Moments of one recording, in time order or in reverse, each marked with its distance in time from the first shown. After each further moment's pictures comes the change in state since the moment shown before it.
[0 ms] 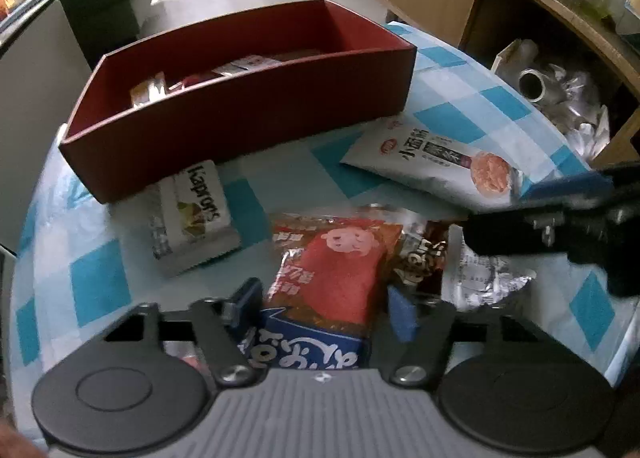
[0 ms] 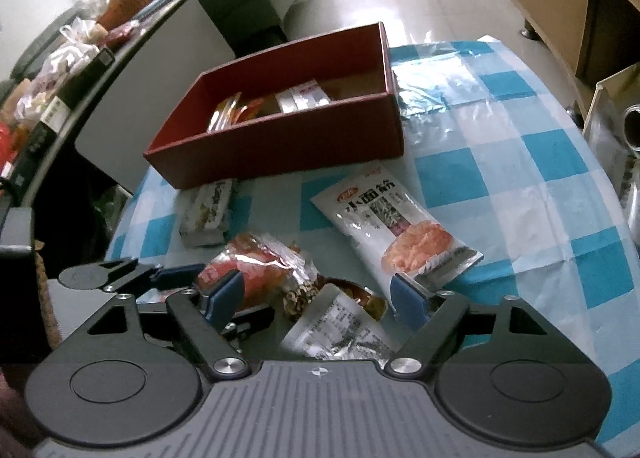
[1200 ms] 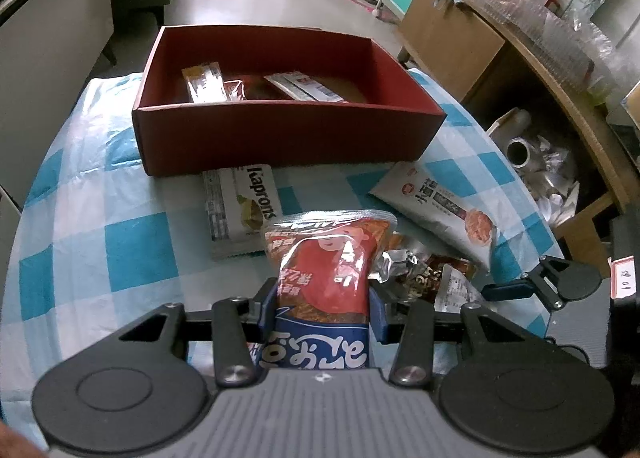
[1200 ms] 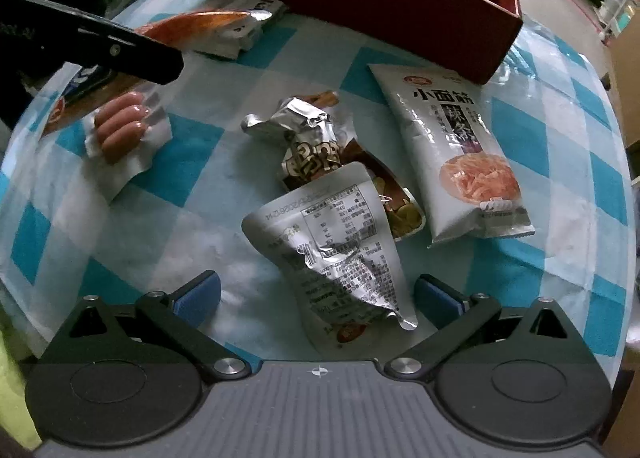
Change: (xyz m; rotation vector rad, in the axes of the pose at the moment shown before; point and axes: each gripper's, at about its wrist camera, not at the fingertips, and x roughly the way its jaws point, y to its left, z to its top) left arm -0.042 0.063 -0.004 -0.210 -0.031 -0.153; right arm 0.056 0.033 -0.046 -0.481 0.288 -0.151
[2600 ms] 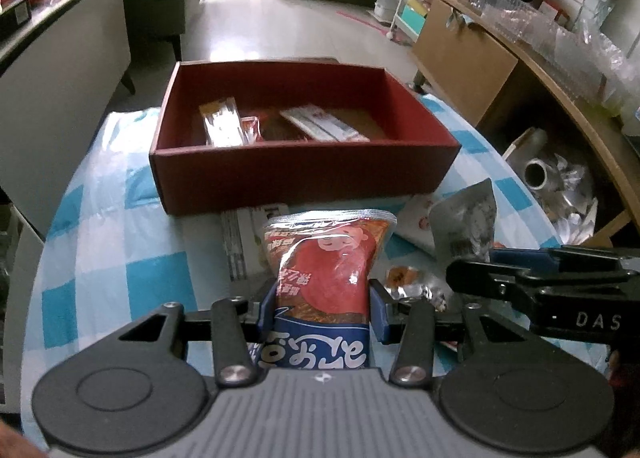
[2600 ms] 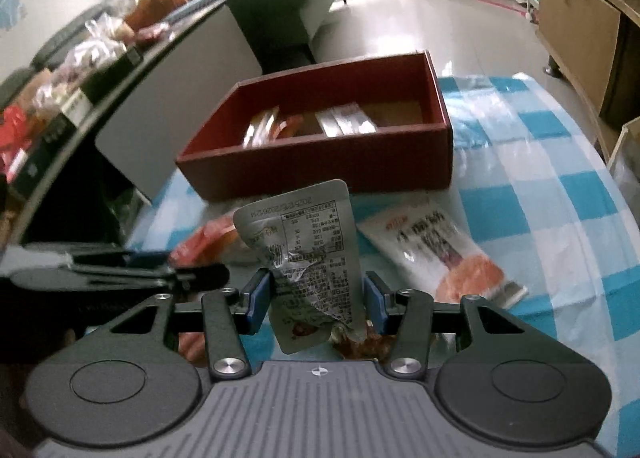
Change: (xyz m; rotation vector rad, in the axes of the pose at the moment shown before) left arm -0.007 -0.006 0.013 0.016 -0.087 0.078; right arm -0.058 -0.024 0.029 0.413 -0.390 0.138
